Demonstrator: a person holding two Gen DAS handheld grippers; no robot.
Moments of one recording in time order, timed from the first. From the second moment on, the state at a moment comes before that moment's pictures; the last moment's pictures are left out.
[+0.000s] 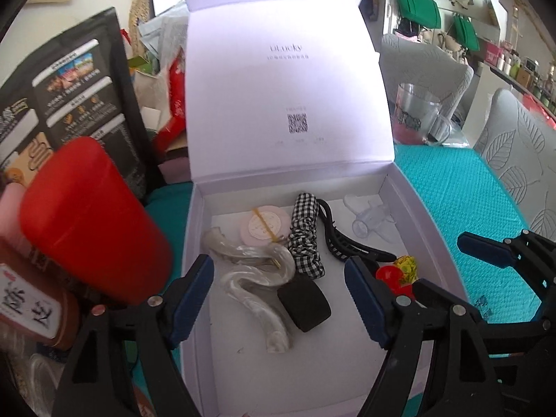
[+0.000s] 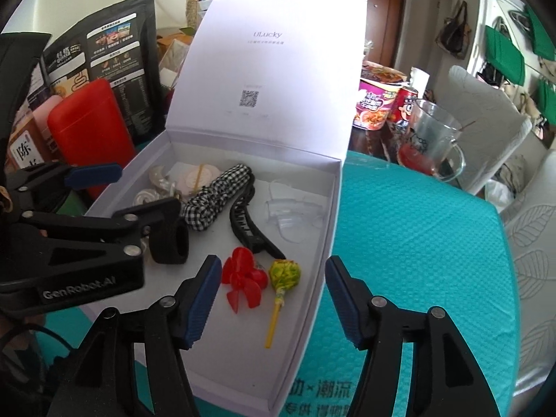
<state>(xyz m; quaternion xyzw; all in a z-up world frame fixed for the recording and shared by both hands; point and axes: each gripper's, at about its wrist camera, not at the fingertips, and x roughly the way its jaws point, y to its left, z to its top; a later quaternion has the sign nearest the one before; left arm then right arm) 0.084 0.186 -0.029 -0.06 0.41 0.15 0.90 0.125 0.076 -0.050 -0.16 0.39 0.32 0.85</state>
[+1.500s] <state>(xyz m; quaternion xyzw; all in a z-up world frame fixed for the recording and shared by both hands) -0.109 0.100 0.073 -0.04 0.31 0.21 0.93 -0.033 -0.029 0.054 -0.13 0.27 0.28 0.91</state>
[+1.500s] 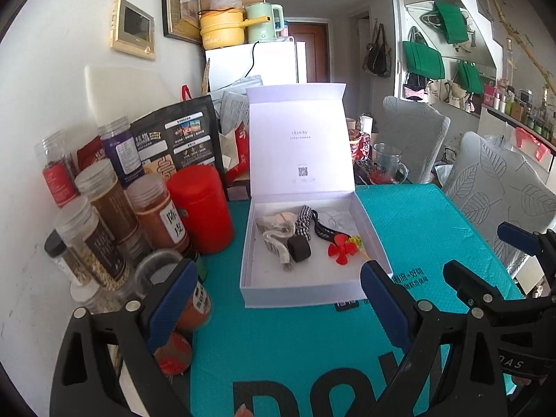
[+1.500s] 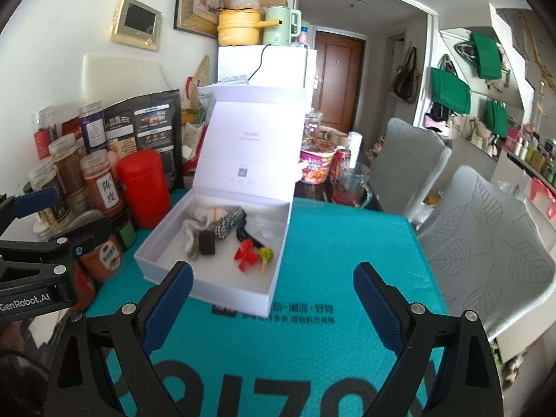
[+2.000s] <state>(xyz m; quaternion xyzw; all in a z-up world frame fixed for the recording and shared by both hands) -0.129 0.084 0.043 -0.05 0.32 0.22 0.92 -0.056 -0.049 0.023 -0.11 0.30 0.27 0.91</state>
